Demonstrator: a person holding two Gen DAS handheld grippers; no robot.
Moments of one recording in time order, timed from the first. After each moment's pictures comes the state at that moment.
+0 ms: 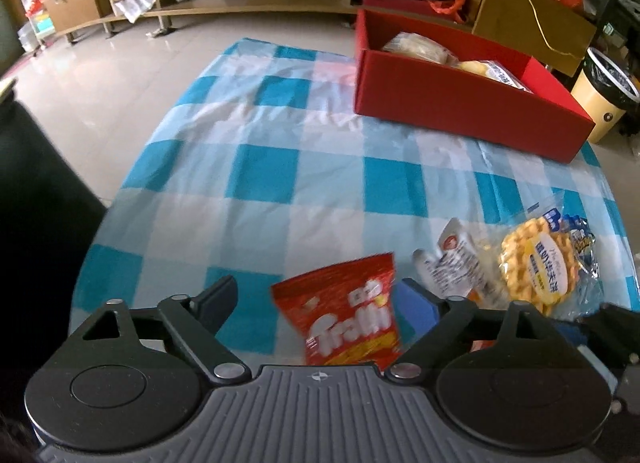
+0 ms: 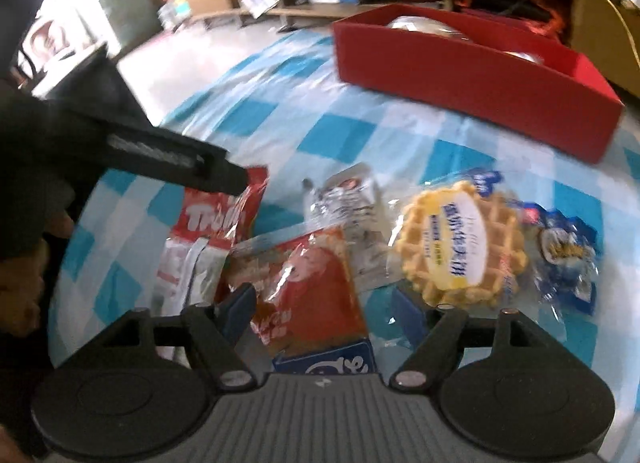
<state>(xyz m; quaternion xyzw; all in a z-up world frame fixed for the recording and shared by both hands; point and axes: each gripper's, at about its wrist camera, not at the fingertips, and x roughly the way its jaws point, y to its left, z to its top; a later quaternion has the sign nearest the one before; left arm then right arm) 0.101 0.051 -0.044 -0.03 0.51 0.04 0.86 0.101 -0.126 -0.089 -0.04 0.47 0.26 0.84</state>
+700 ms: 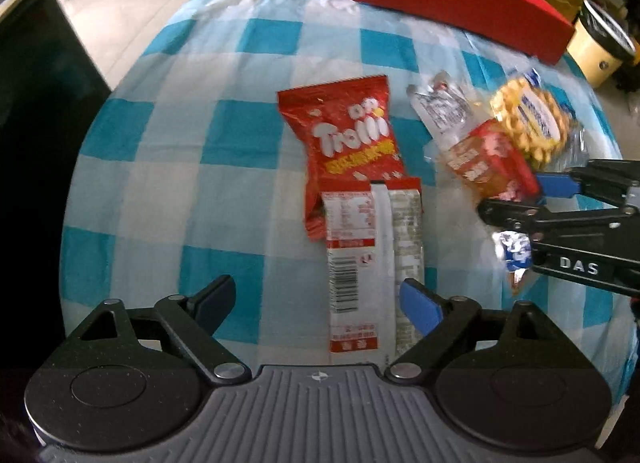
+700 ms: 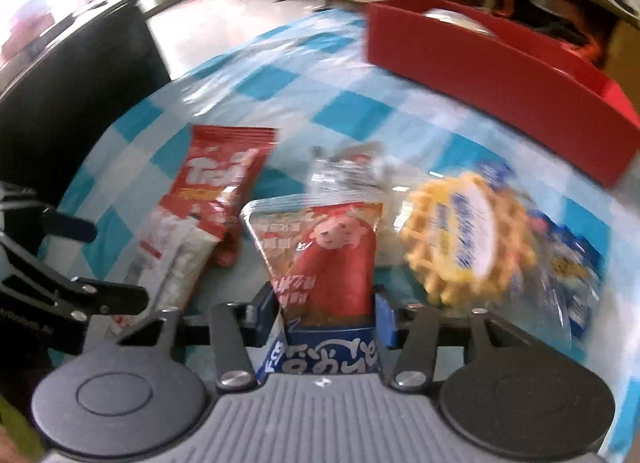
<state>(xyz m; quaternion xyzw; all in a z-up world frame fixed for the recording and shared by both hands) 0.020 0.037 -0.075 -0.02 0.58 0.03 0.81 0.097 -0.137 -0.097 -0.09 0.47 0.29 0.83</state>
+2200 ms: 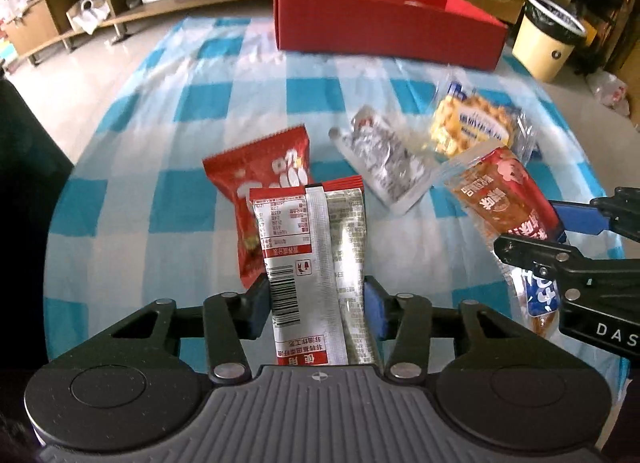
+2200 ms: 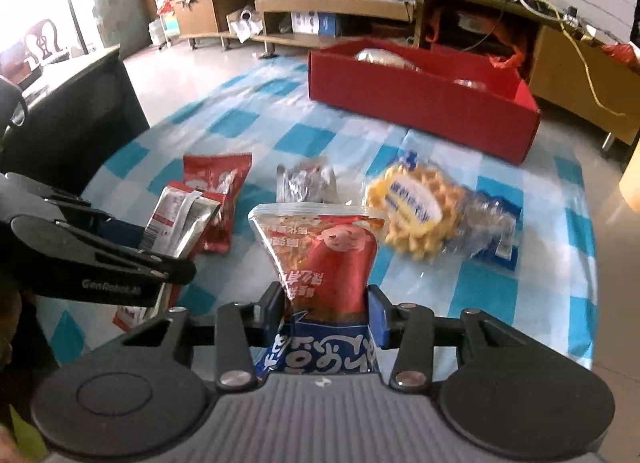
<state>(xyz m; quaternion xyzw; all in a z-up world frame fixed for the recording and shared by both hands) 0.023 0.004 -0.052 0.02 0.52 -0.03 0.86 0.034 -0.168 -0.057 -0.05 0.42 0.22 0.88</state>
